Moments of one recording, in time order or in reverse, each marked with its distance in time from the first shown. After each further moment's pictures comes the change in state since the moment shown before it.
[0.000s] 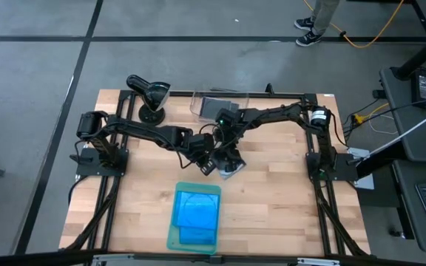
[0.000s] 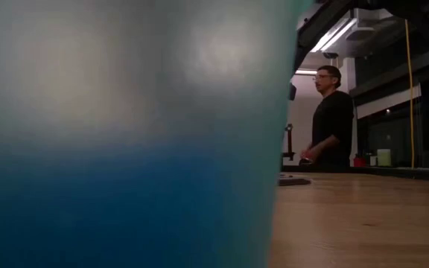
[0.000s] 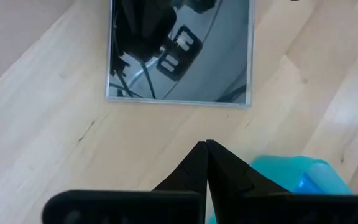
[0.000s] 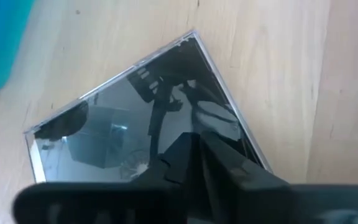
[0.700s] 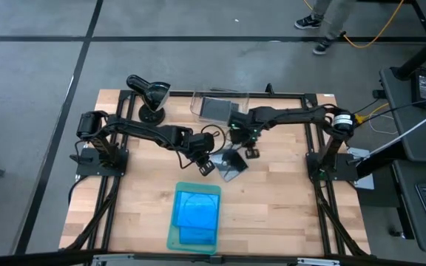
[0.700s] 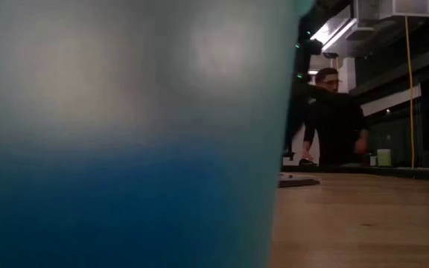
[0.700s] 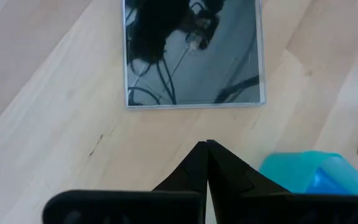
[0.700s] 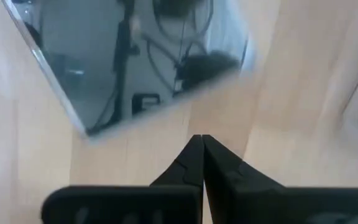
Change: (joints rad) left arm 0.007 0.000 0.000 0.003 -0.014 0.111; right arm 0.074 -0.269 -0.028 -0.382 0.354 -0.059
